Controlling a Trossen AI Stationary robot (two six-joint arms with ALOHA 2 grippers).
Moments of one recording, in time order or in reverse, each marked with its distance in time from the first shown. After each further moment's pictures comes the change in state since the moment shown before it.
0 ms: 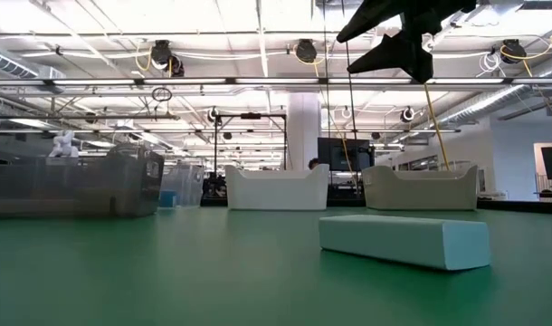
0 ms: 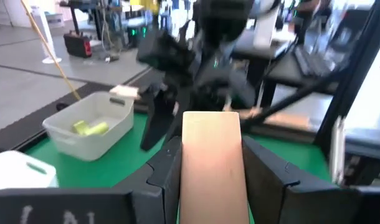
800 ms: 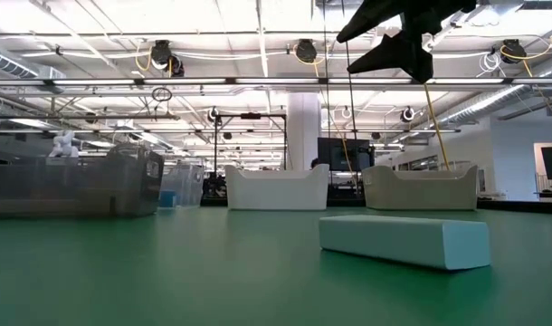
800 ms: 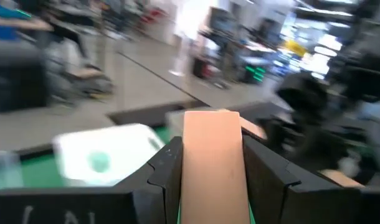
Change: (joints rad) left arm -0.117 0.000 0.000 -0.157 -0.667 -0.388; right arm 0.000 0.000 0.000 0.000 0.000 0.000
